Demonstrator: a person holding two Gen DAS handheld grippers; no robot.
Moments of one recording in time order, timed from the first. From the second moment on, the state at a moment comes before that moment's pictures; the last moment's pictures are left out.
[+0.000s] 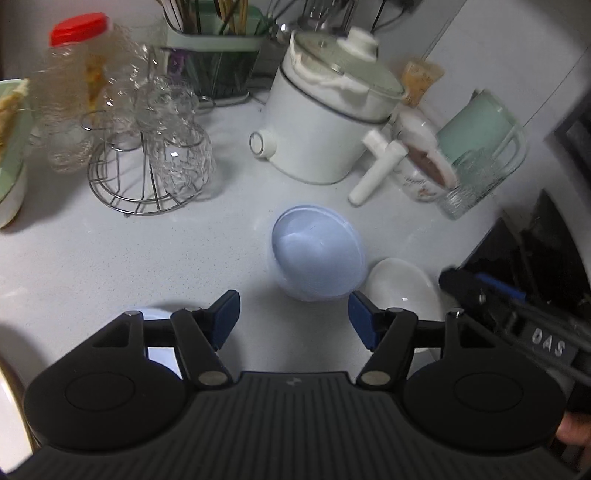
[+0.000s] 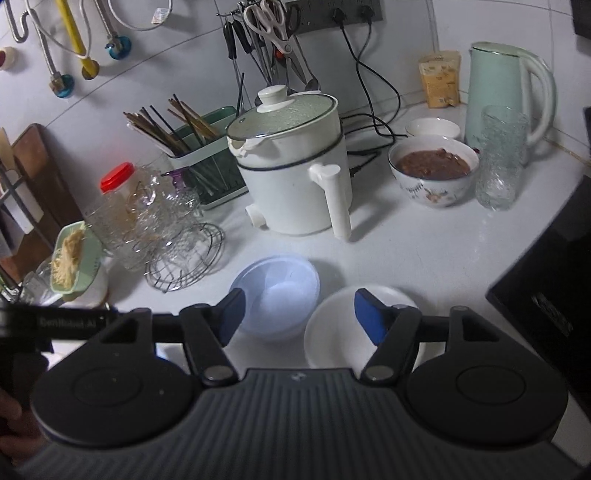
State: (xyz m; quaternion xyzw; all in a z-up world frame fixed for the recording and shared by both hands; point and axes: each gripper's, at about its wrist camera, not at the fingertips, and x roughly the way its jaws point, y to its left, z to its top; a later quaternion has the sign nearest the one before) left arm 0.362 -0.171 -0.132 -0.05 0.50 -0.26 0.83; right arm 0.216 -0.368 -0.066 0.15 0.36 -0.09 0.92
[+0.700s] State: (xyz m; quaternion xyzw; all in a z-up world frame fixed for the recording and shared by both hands) left arm 0.453 -0.203 -0.203 -0.08 0.55 -0.24 0.80; right arm 0.323 -0.389 -0.145 0.15 0.43 -0.07 0.89
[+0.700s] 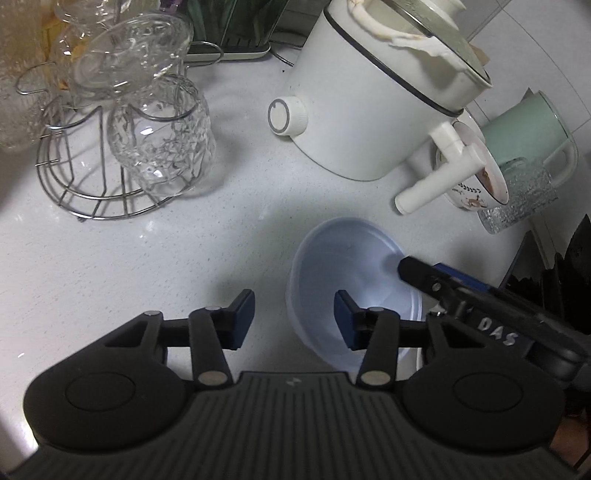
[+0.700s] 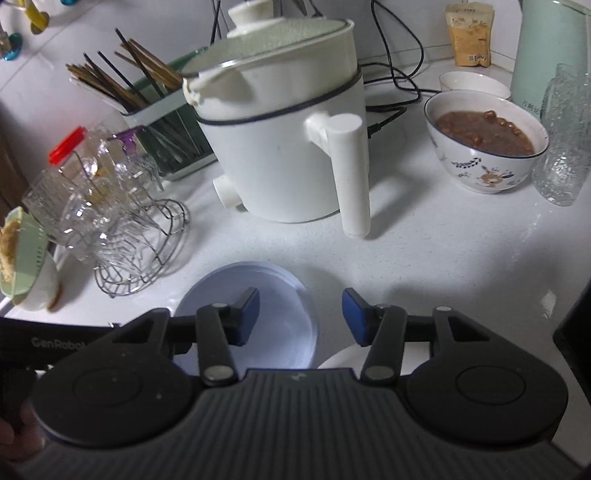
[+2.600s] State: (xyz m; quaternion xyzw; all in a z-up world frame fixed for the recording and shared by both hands) left arm 0.375 -0.124 -0.088 -0.10 0.50 -0.25 0.82; right arm 0.278 -0.328 -0.060 0.23 0.41 -0.02 0.88
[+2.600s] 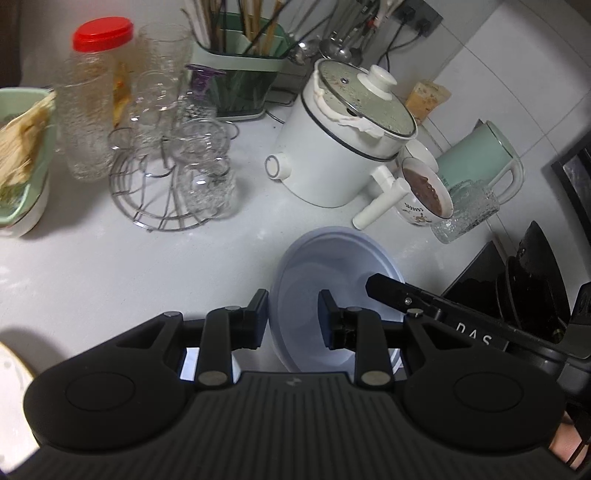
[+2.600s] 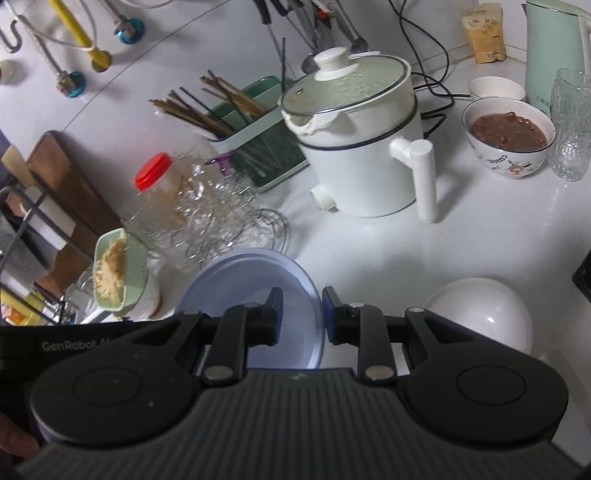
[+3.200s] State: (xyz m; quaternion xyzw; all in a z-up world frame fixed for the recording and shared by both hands) left arm 0.331 -0.063 -0.082 -0.18 0.48 -0.17 0.84; right arm 0.281 -0.290 -0.060 0.20 0.44 0.06 0.87
